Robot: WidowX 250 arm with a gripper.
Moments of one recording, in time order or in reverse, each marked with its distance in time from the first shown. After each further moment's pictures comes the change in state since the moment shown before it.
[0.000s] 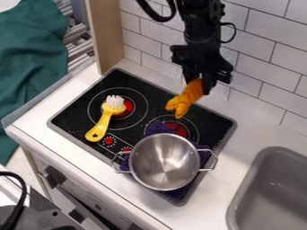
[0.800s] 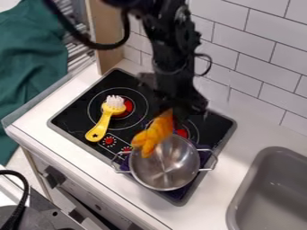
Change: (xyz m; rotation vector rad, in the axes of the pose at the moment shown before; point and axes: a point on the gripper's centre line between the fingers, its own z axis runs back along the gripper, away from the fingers) arm -0.086 -0.005 0.028 0.033 0.084 0.032
